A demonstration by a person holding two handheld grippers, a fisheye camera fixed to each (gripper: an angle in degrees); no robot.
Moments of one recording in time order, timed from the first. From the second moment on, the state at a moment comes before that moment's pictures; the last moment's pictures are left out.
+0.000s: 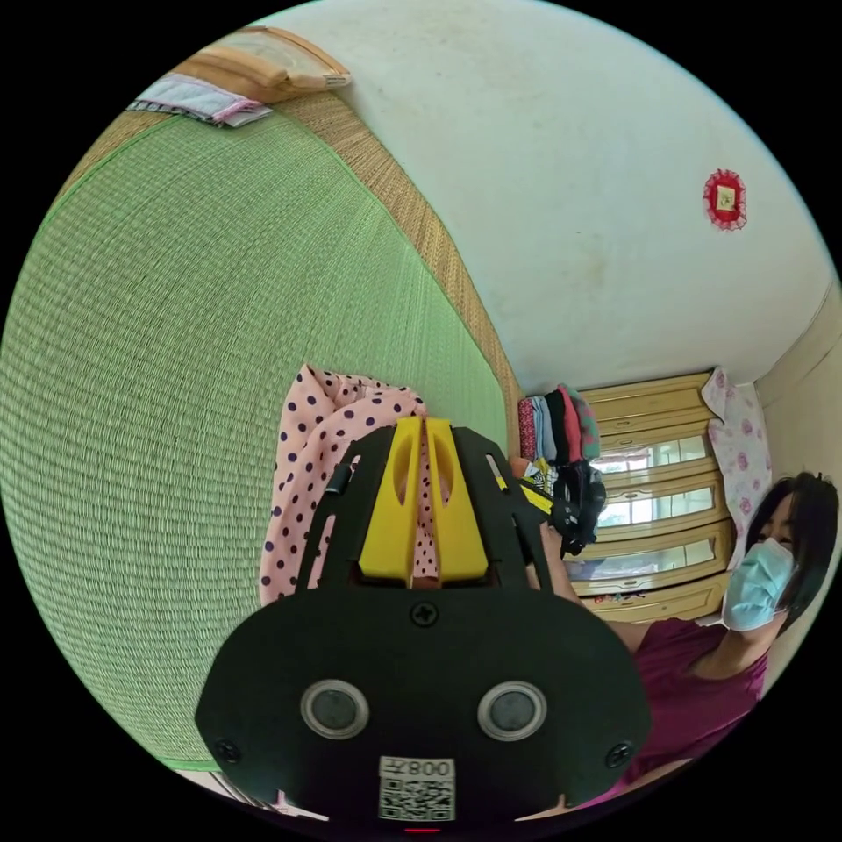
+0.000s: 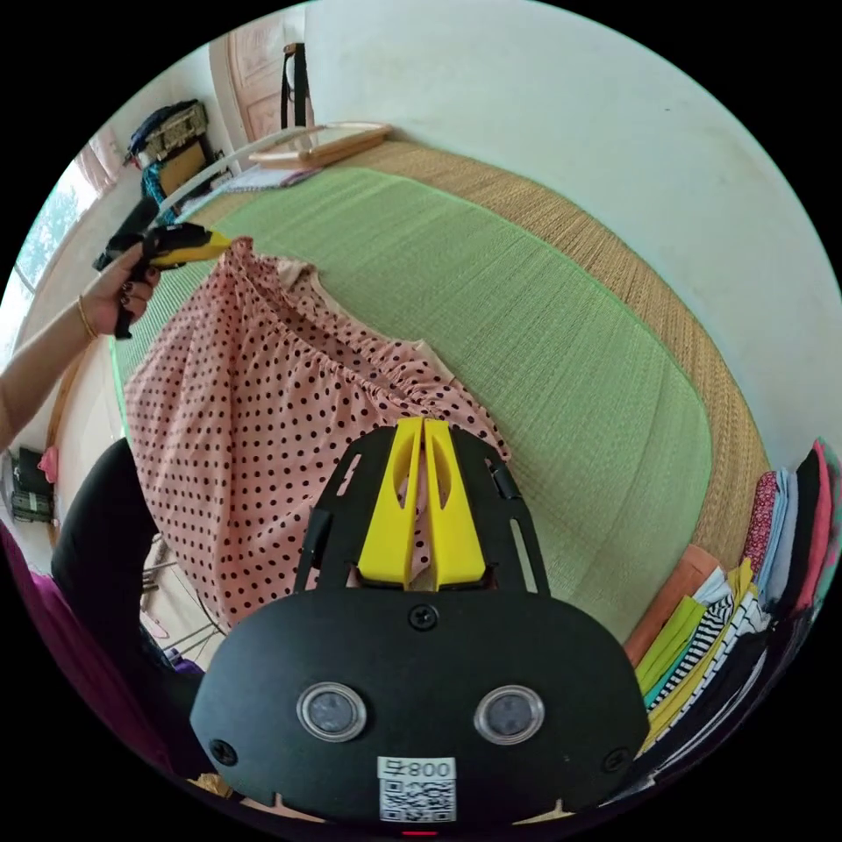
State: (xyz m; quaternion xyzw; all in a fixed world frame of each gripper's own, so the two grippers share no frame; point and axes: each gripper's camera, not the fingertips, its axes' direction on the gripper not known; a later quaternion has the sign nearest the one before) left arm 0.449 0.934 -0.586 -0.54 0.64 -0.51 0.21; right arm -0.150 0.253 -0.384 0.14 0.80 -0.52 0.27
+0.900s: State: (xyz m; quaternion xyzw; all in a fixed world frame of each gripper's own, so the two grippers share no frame) left arm 0.435 0.975 -0.600 -0.52 0.61 -0.56 0.21; right arm -0.239 0.208 -0.509 0.20 0.72 -0.47 0.47
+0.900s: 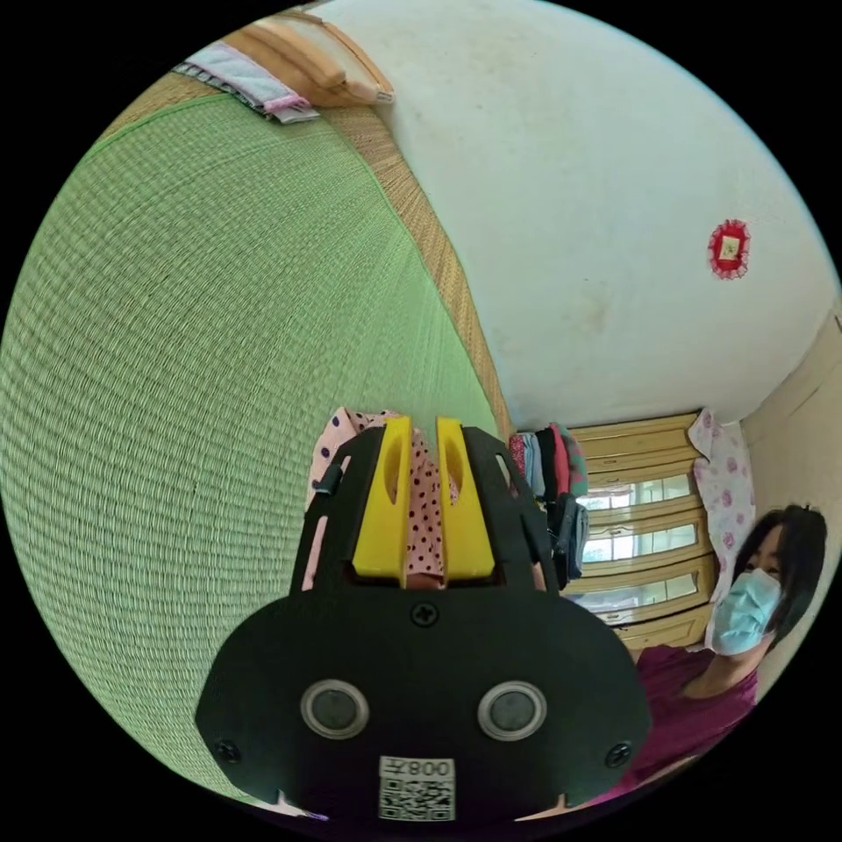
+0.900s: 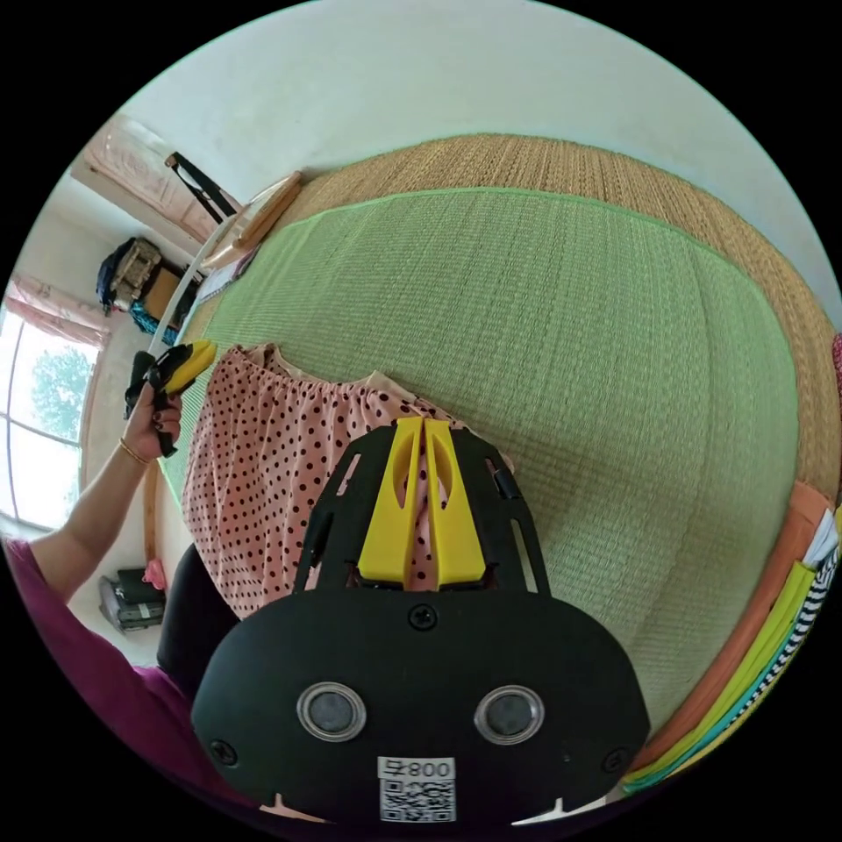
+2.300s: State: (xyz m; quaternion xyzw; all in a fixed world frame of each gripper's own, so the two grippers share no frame) left arm 0.293 0.920 -0.712 -0.56 0.64 -0.45 0.26; right arm -0.170 0.348 -0.610 0.16 0.64 -0.50 0.57
